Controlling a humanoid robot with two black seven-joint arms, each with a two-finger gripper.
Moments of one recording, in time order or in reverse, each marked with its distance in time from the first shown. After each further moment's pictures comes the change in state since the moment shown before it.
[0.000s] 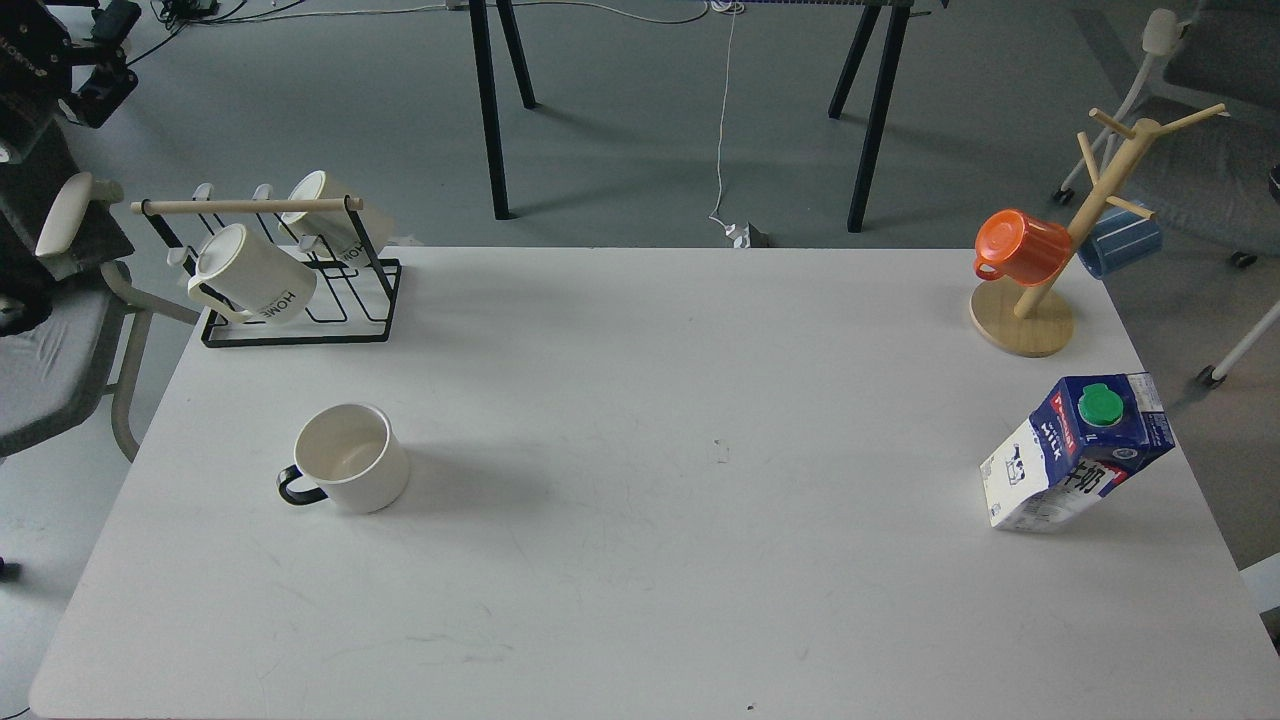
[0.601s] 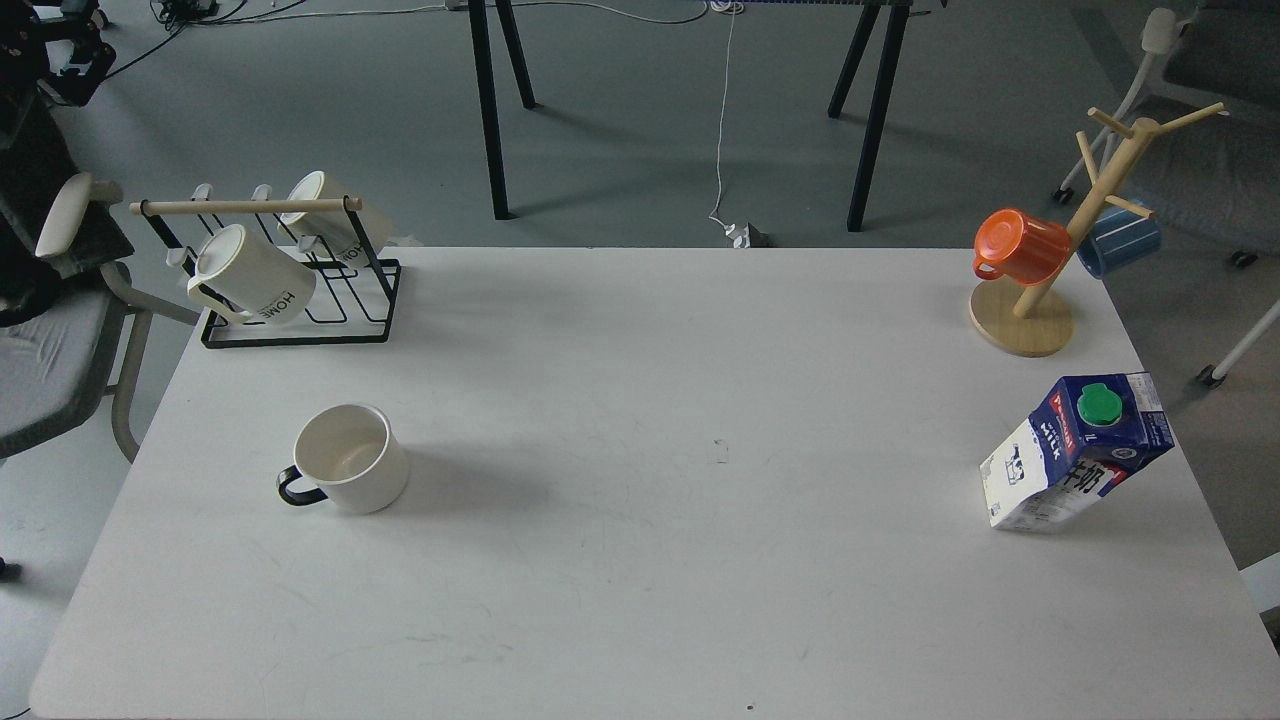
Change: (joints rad) left arm -0.005 0.020 -0.046 0.018 -0.102 0.000 0.000; right arm 0.060 0.000 0.008 -0.040 -0.012 0.000 -0.005
